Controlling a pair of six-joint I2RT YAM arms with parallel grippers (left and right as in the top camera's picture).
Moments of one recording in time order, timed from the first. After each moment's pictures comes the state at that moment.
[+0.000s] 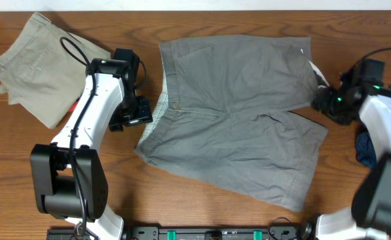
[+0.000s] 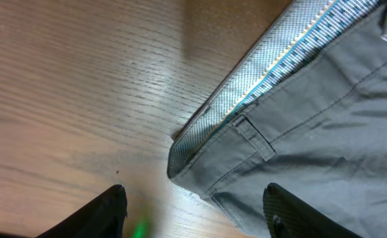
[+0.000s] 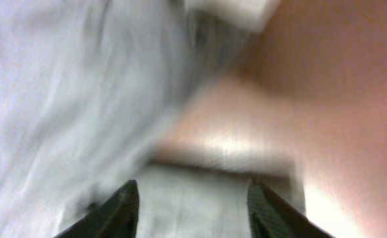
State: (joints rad) left arm -0.12 1.79 1.38 -1.24 0.01 -0.38; right arm -0.27 1.66 1.14 -0.76 -0.23 0.30
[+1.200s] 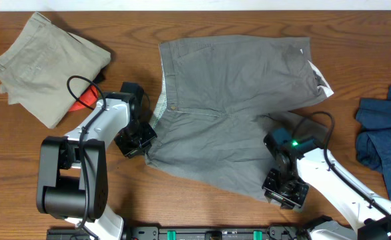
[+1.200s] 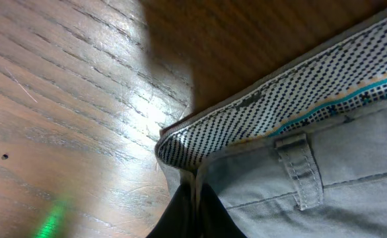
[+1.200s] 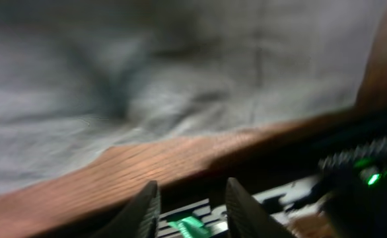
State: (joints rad) left arm -0.12 1.79 1.02 -0.98 0.15 -0.71; right arm 0.42 1.36 0.67 -1.18 -0.21 1.00
